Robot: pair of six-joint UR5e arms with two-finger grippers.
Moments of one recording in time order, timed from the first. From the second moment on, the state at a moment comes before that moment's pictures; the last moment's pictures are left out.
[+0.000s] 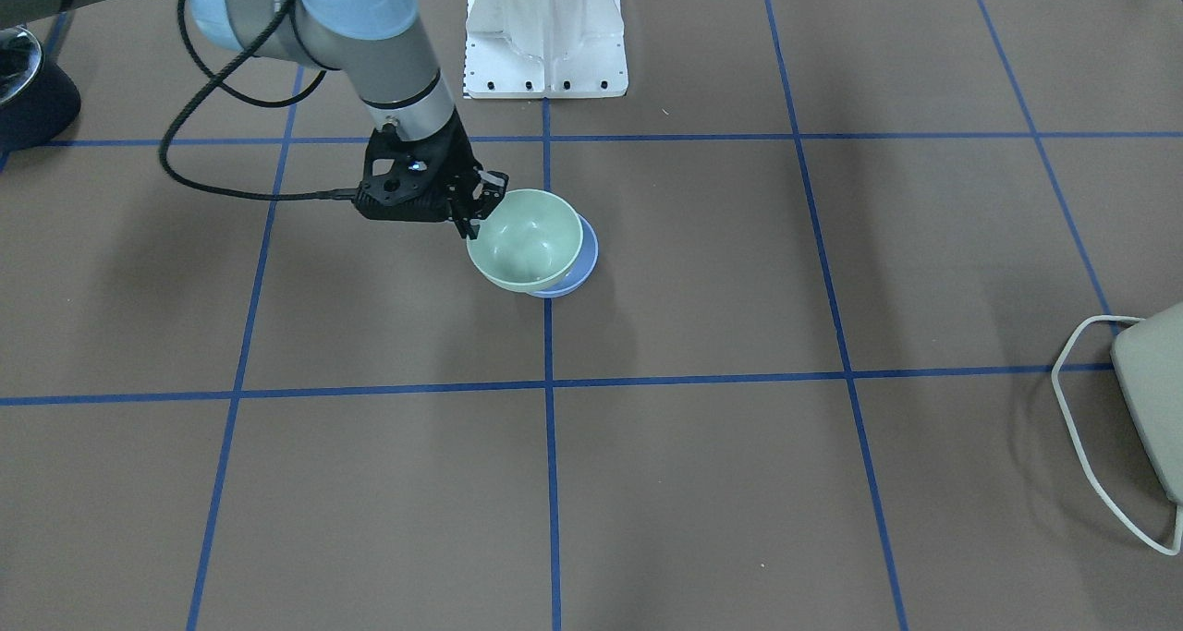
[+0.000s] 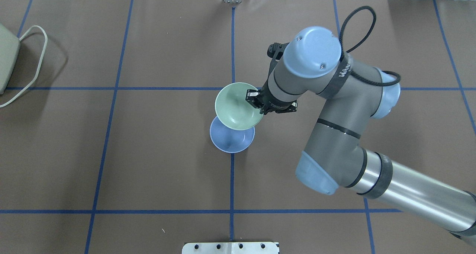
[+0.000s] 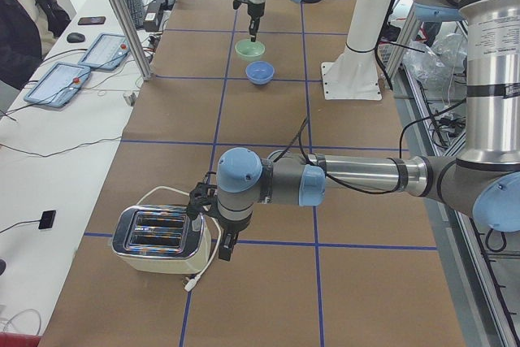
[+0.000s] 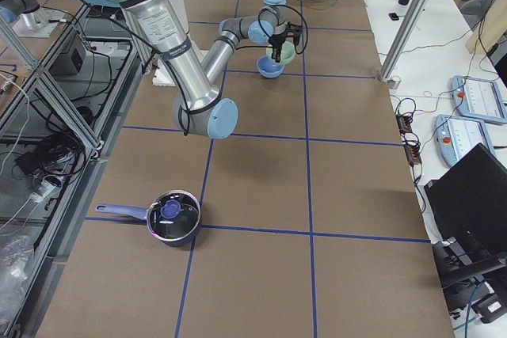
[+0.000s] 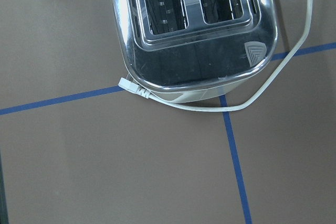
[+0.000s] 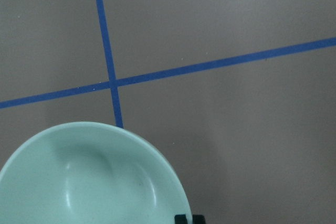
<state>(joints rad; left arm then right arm) -1.68 -1.46 -1.72 -1.60 -2.31 0.22 0.57 -0.91 1.80 -1.59 1.91 1.39</state>
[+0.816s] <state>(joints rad) -1.68 -1.46 -1.72 -1.60 -2.31 0.22 0.48 -0.90 1.76 -1.59 1.82 1.43</state>
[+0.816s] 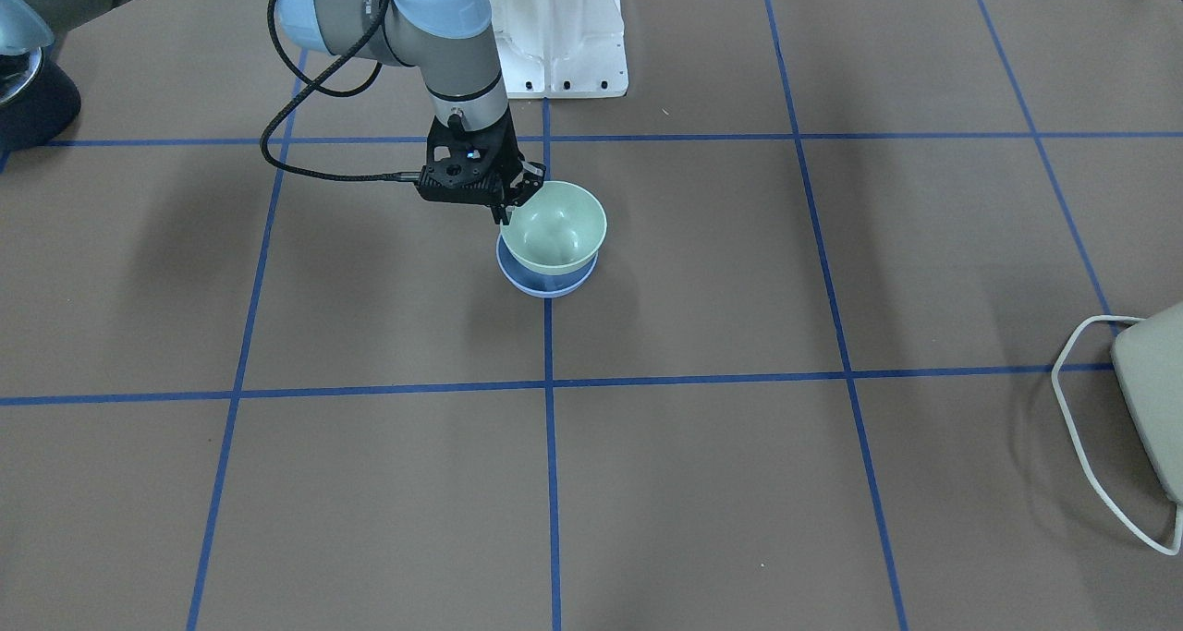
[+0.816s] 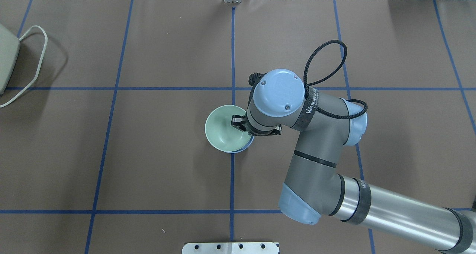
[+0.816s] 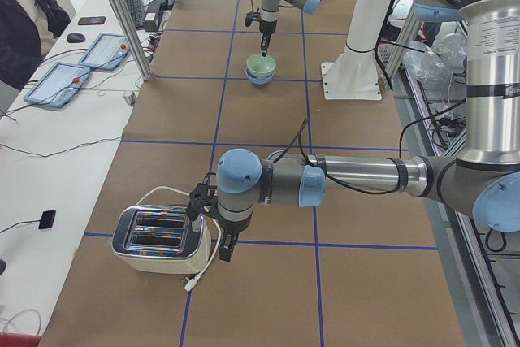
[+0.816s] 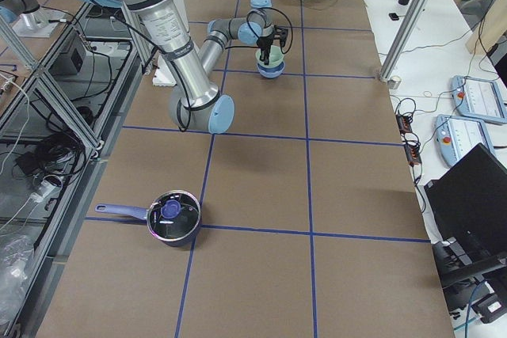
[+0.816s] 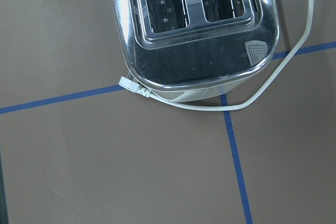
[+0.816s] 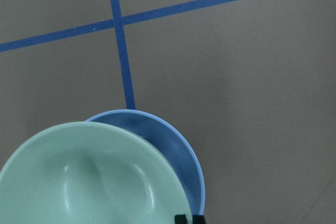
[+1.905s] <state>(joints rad) -1.68 -1.46 -1.73 -1.60 -2.31 0.22 0.48 -0.90 1.71 -1.59 1.82 1.41</state>
